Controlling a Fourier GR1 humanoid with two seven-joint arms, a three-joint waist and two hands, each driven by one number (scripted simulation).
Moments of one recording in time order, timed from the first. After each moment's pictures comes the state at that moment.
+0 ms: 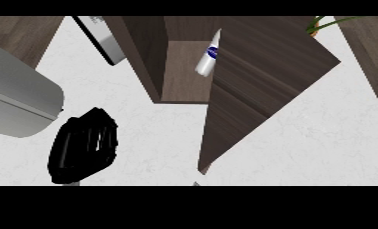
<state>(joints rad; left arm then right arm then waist) 0.02 0.39 -0.37 -1.65 0.61 0.17 -0.44 -0.14 -0.16 0.90 -2.36 0.15 -0.25 0.63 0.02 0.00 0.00</state>
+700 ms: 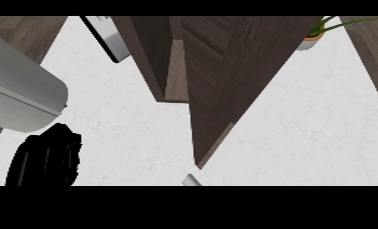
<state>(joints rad) 0.17 0.49 -0.25 -1.71 0.67 0.03 -0.48 -0.39 -0.23 0.91 -2.31 0.20 -0.36 0.70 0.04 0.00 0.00</state>
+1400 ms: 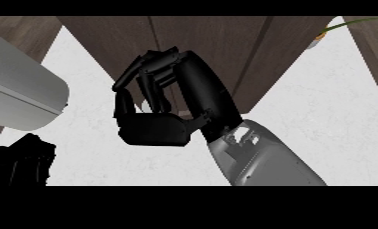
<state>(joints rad) 0.26 0.56 -0.15 -1.71 0.73 -0.11 -0.51 -0.76 -0.01 0.50 -1.69 -0.14 -0.36 0.56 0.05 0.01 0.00</state>
